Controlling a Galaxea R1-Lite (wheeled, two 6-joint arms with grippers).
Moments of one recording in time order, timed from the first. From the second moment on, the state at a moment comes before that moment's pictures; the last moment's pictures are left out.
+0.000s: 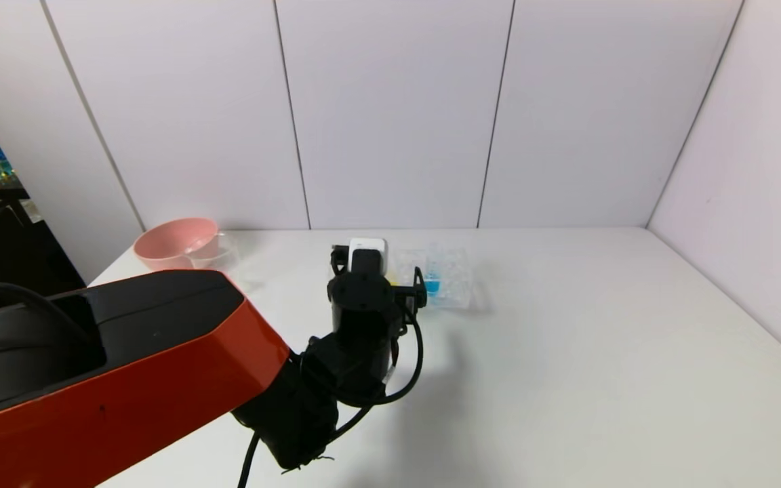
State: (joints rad) left arm -0.79 2.23 -0.96 -1.27 0.65 -0.09; right arm 0.00 0.00 0.00 0.00 -0.04 0.09
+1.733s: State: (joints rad) left arm -0.70 2.32 -1.17 -1.14 0.60 -0.09; right arm 0.00 0.00 0.00 0.00 -0.04 0.09
